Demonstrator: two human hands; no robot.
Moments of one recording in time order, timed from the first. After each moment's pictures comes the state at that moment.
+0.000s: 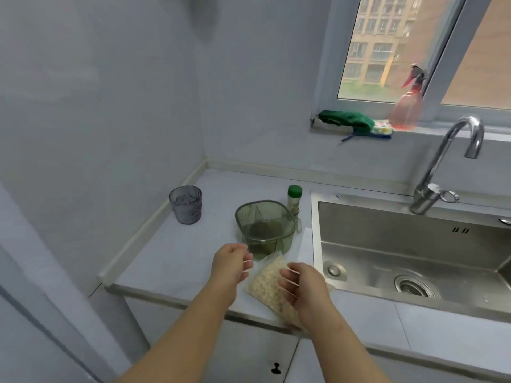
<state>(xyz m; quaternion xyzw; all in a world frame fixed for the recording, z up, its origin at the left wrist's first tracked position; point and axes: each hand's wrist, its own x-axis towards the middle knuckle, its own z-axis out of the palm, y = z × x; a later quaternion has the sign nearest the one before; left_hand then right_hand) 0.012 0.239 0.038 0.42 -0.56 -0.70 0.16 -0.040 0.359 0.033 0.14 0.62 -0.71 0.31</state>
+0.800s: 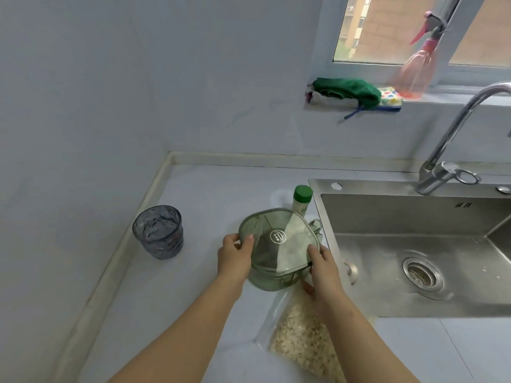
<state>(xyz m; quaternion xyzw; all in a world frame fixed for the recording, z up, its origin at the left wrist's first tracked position) -0.105 0.126 -0.007 0.37 -0.65 -0.66 0.08 -0.136 0.266 0.007 0.14 0.67 -0.70 0.19</state>
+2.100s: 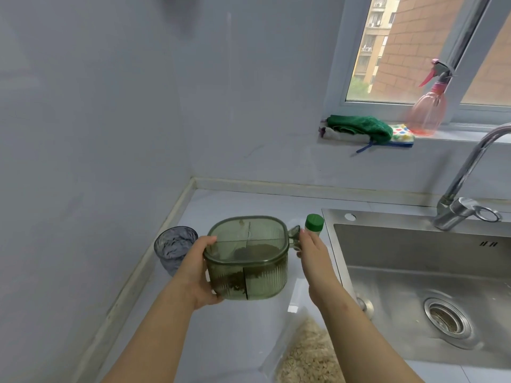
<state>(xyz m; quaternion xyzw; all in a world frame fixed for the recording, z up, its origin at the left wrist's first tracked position) -0.063 0.068 0.050 0.40 -0.43 -0.81 0.00 -0.151 0.230 0.058 -0.02 0.75 -0.64 0.16</state>
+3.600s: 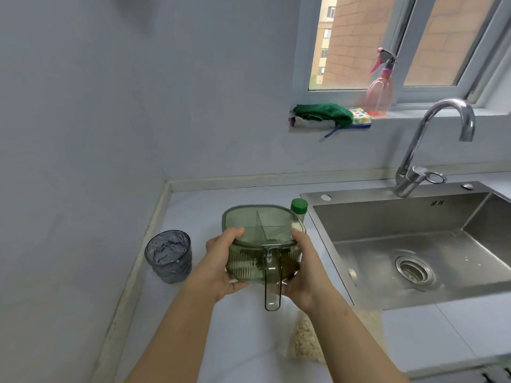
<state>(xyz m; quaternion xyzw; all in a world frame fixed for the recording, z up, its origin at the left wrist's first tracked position) -0.065 0.081 0.063 0.33 -0.52 -0.79 -0.05 -0.096 0.223 0.055 0.08 0.53 -0.80 0.27</state>
